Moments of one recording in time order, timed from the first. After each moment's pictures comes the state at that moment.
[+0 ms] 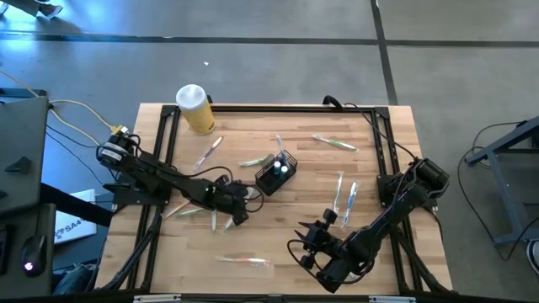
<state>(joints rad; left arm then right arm) -0.31 1.60 0.80 -0.27 -0.43 -0.75 0.76 1.83 1.34 -0.70 1.01 0.99</state>
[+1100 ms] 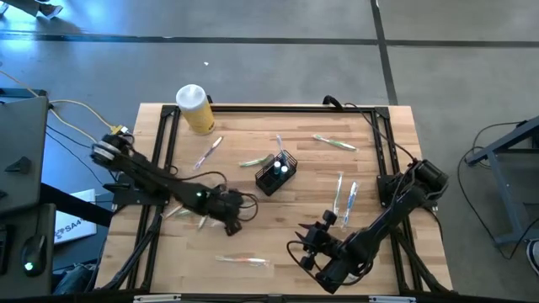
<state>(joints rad) -0.40 1.52 0.80 -0.32 -0.30 -0.83 0.76 1.84 1.34 -0.71 0.99 1.02</state>
